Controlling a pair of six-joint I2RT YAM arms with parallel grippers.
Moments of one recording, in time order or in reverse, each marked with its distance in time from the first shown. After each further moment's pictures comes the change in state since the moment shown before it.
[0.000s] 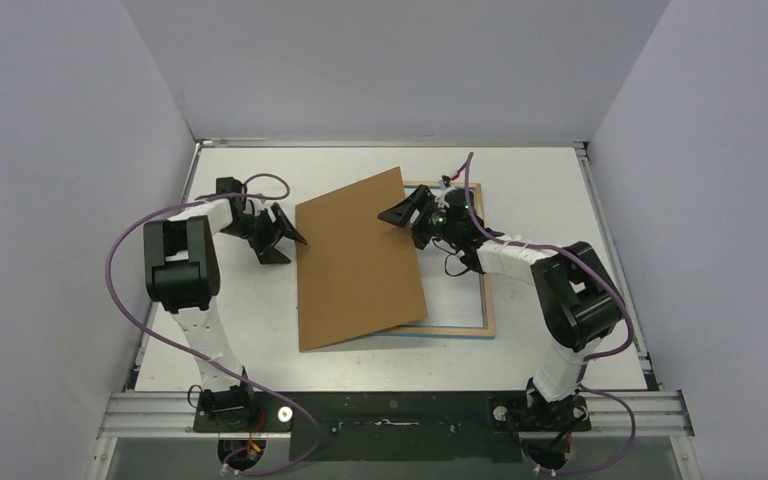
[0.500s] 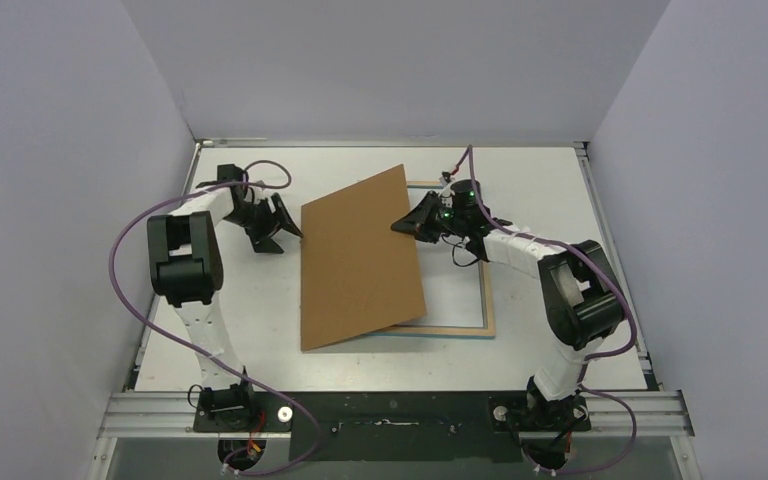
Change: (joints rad) left arm -0.008 0.068 0.162 -0.099 -0.078 0.089; right arm -0.063 0.000 0.060 -0.179 -0.140 -0.139
